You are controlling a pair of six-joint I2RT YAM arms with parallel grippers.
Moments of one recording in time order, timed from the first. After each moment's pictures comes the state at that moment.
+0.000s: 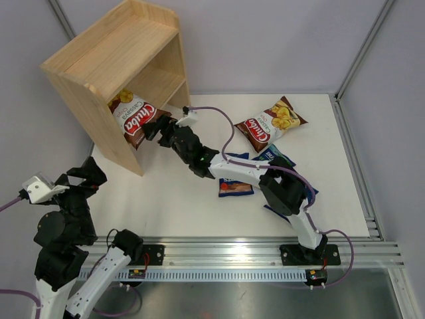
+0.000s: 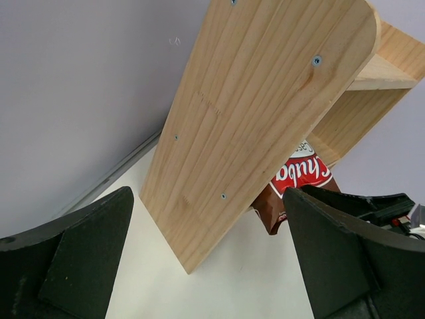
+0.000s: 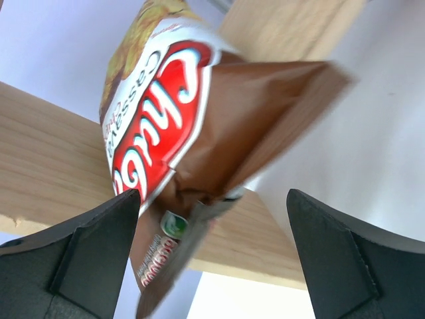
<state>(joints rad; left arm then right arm) -0.49 0.19 0.91 -0.51 -0.91 -0.26 1.02 2.19 1.73 0.46 0.37 0.92</state>
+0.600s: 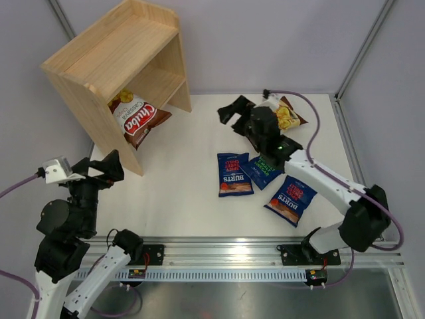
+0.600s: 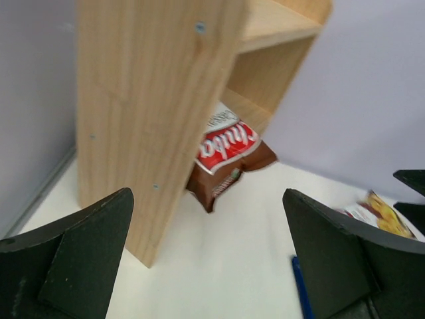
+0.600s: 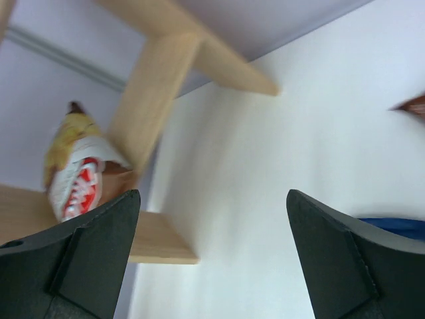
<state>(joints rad) -0.49 0.26 0.93 -0.51 -0.64 -0.25 0.73 1.51 1.24 0.12 0.30 0.88</state>
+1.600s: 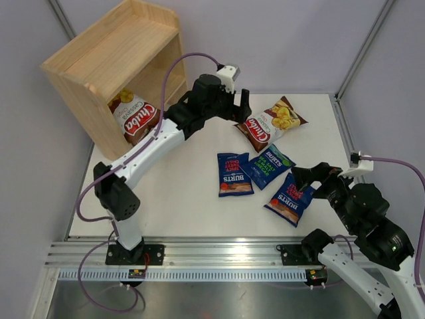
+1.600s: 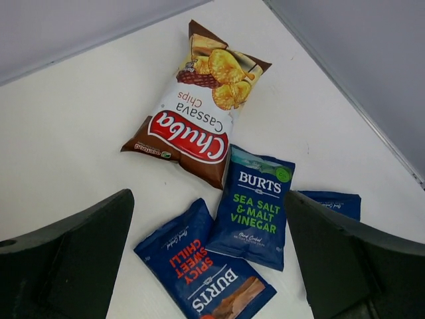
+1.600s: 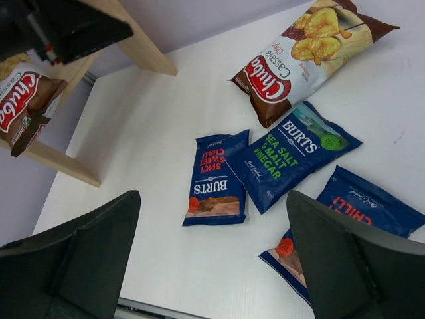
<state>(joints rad) -0.70 1.73 1.78 -0.42 0.05 -0.24 0.61 0.40 0.97 -0.77 0.35 0.57</state>
